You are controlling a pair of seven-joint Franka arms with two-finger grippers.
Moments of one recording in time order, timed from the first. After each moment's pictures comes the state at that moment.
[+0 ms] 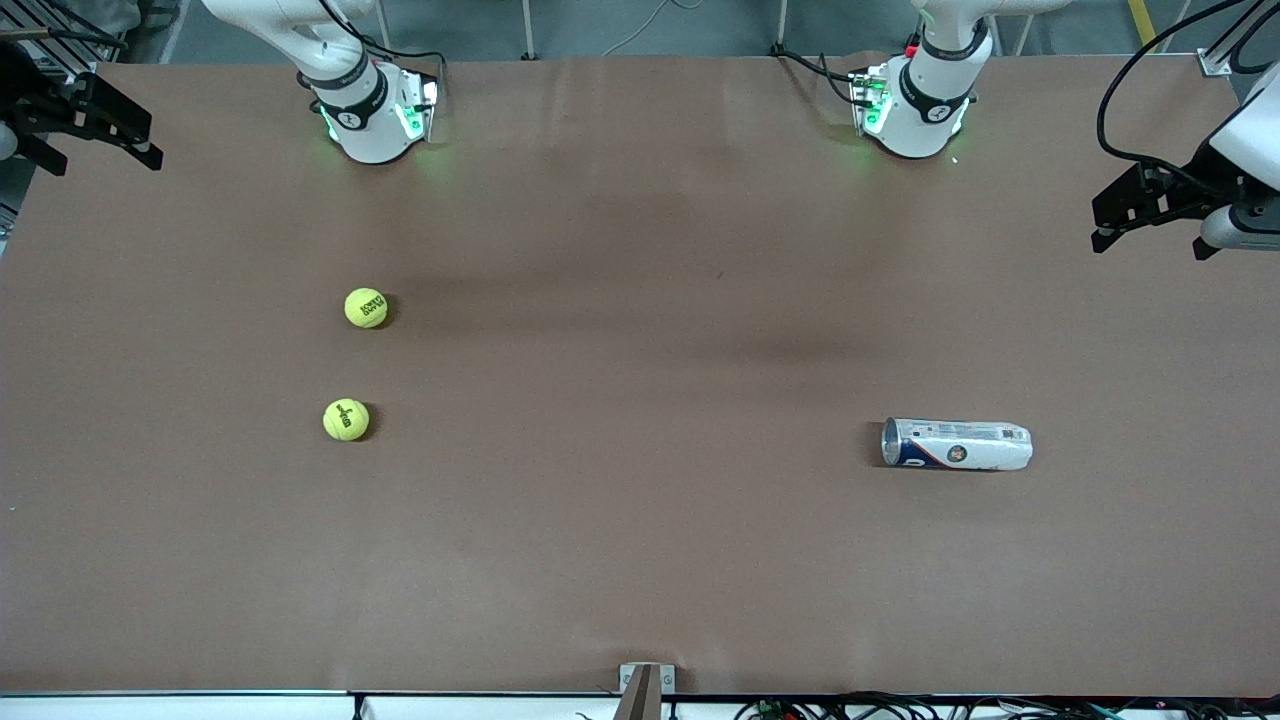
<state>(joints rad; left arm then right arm) 0.00 -0.04 -0.10 -1.55 0.03 1.56 0.04 0.05 -0.15 -0.01 -1.53 0.02 1.33 -0.01</state>
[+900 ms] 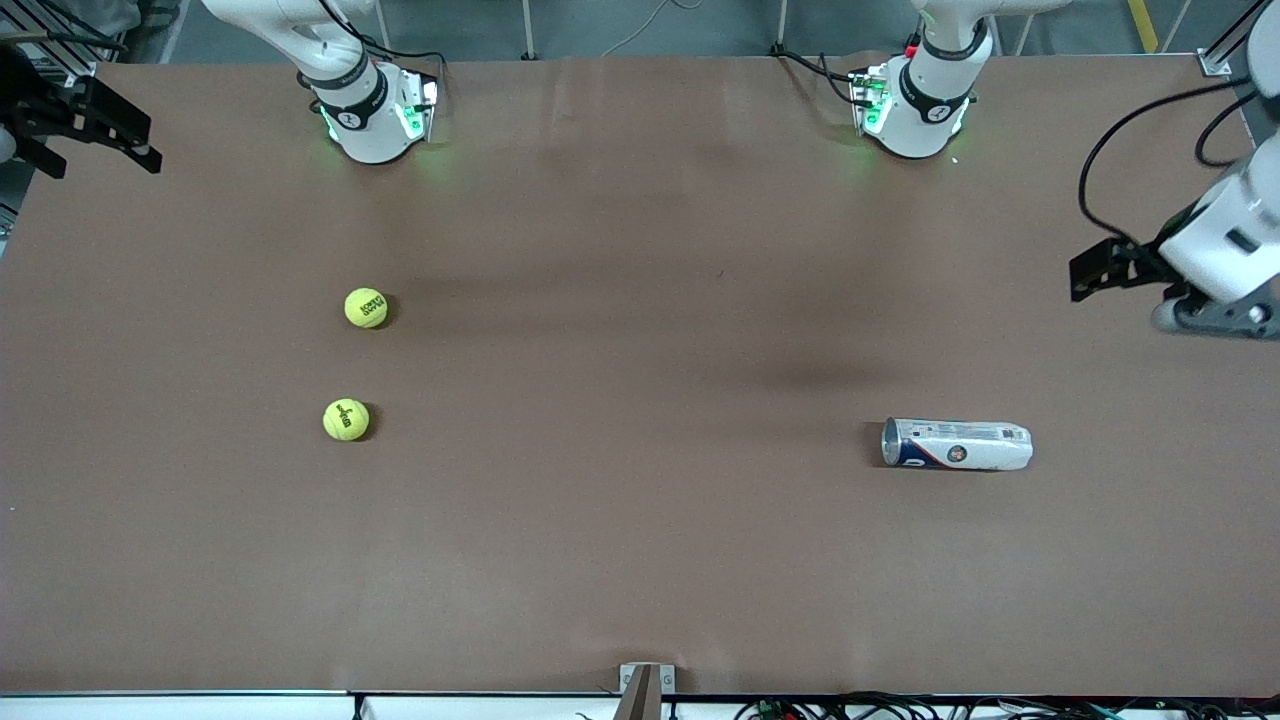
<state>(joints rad) 0.01 0.12 -0.09 -1.57 0.07 1.60 0.07 0.04 -0.12 -0.01 -1.54 0.02 1.37 -0.01</state>
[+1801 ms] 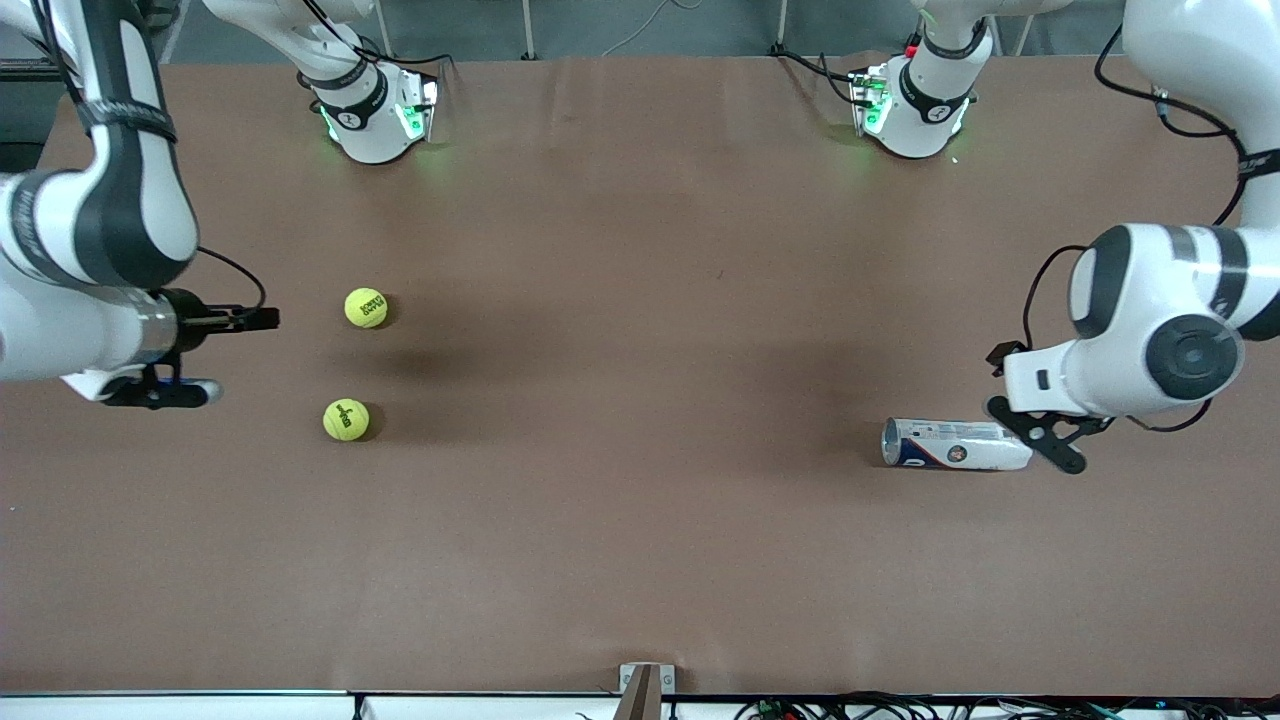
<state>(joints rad) -0.02 0.43 -0.12 -1.65 0.26 1.85 0.60 0.02 0.29 -0.03 -1.72 0.01 1.51 0.04</state>
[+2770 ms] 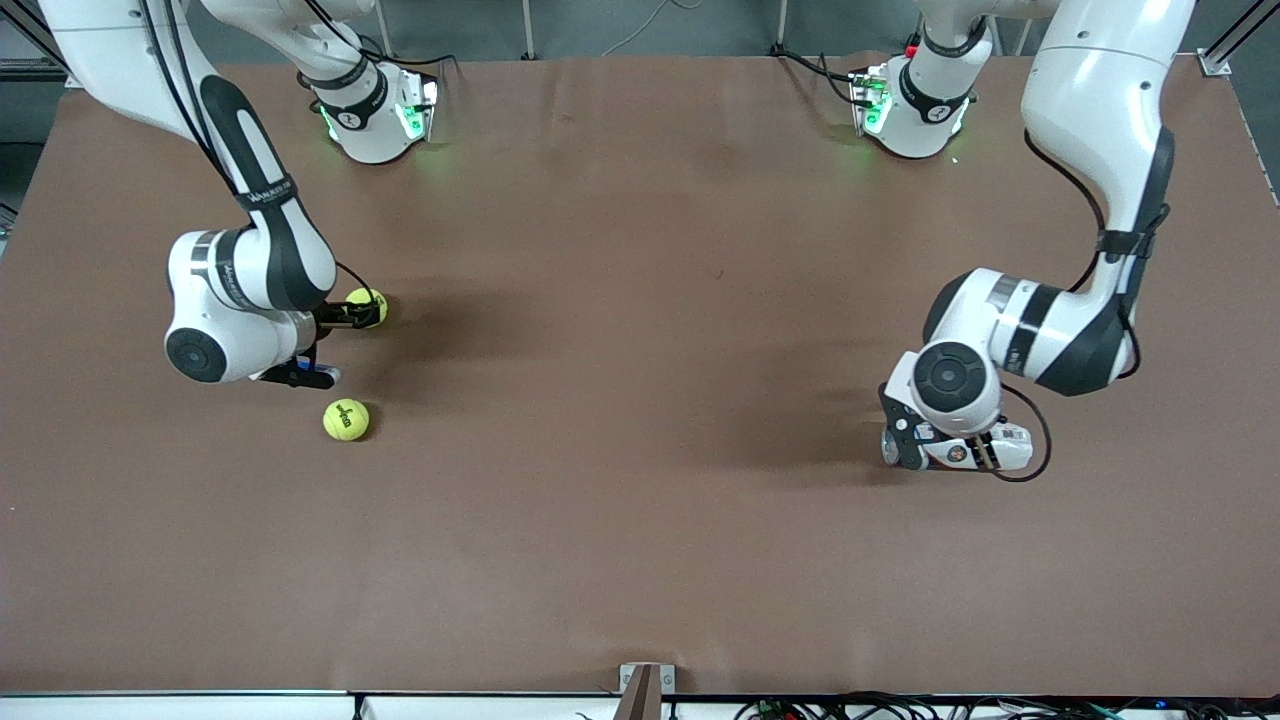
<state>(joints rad) -0.14 0.57 -0.16 -1.68 0.62 1.94 0.80 0.07 0.37 -0.02 -2.10 0.10 1.85 0.15</state>
